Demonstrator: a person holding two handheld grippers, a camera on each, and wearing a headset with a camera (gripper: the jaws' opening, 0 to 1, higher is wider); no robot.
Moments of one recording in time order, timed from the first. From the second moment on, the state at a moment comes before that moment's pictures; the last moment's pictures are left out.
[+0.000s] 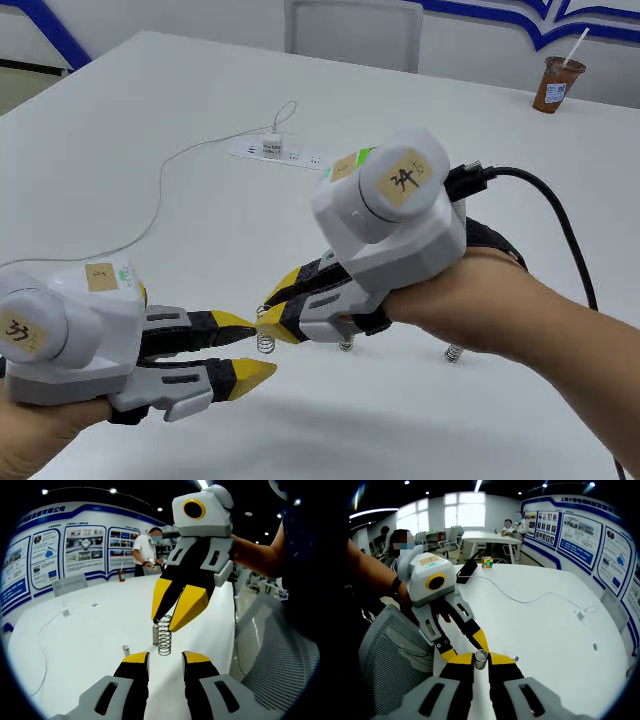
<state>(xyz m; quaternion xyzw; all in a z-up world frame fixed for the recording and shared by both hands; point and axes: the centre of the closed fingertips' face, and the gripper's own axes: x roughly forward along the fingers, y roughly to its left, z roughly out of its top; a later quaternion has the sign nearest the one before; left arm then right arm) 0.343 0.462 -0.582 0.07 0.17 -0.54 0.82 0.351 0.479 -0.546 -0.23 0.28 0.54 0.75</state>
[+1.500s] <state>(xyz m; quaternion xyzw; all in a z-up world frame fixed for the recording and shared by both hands) 0.353 0.483 -0.586 0.05 0.18 -0.49 0.85 0.429 0.466 -0.577 -0.19 0.28 0.47 0.82</state>
